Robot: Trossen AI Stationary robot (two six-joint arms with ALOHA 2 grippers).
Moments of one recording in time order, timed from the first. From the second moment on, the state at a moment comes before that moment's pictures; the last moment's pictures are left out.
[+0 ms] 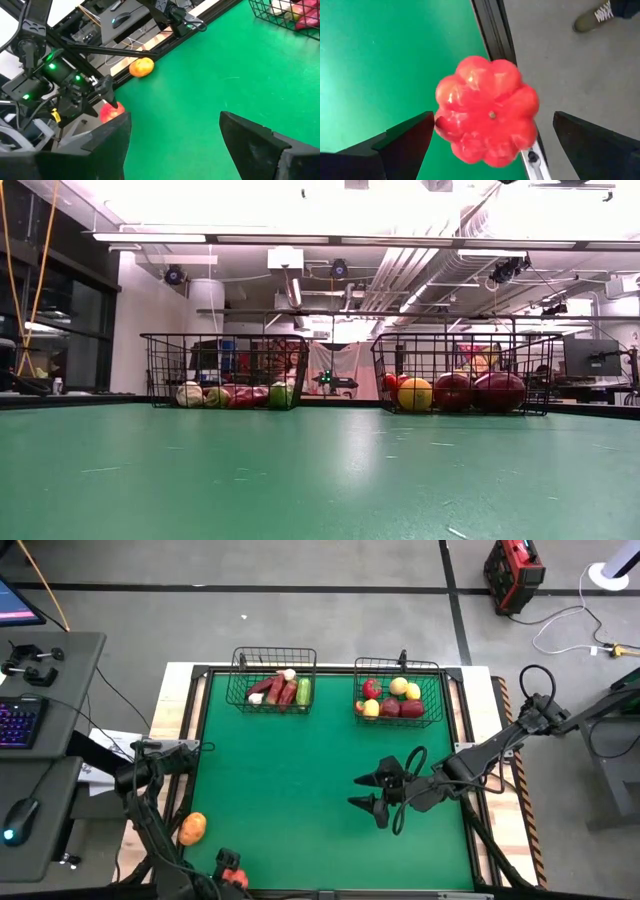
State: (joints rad) left arm -1.11 2.02 1.60 -1.05 -0.15 -0.76; right arm 0.56 1.35 1.08 -0.22 0.55 0.85
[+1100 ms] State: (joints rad) left arm -1.02 2.02 1.44 -0.92 -0.16 -0.81; right arm 0.56 1.35 1.08 -0.24 0.55 0.86
